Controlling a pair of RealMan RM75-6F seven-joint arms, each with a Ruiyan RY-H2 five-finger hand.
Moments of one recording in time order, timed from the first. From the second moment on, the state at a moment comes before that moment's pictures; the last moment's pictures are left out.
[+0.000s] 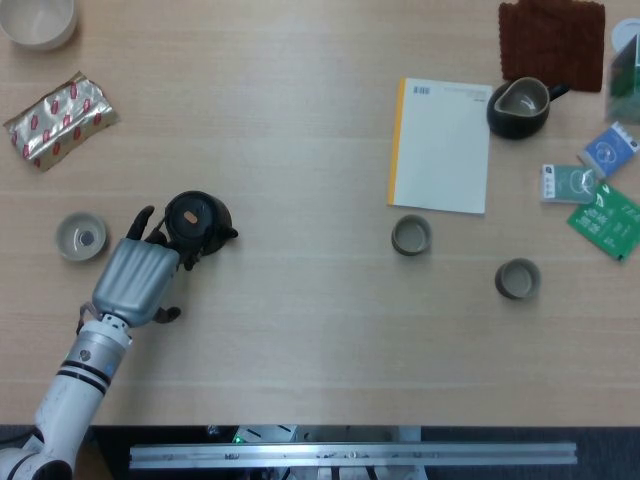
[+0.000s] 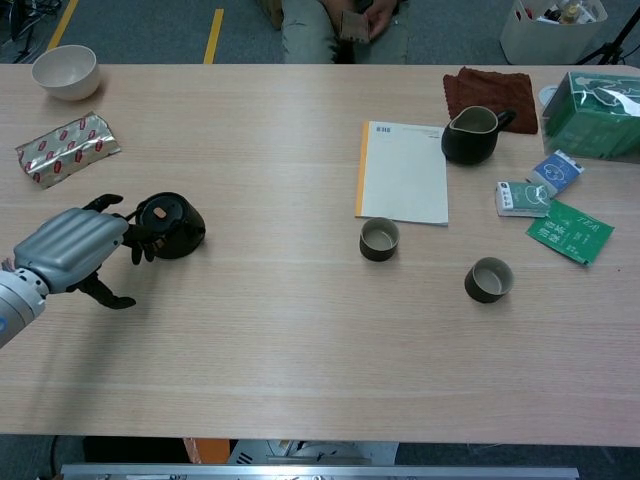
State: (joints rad) left arm -0.38 -1.47 0.07 -1.65 1.25 1.13 0.53; right arm -0.07 -1.12 0.04 -1.34 -1.55 1.64 0.37
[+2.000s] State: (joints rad) left arm -0.40 -1.45 -0.03 -1.66 1.26 1.14 0.35; right arm -0.06 -1.13 0.06 -1.33 -1.54 1.62 0.40
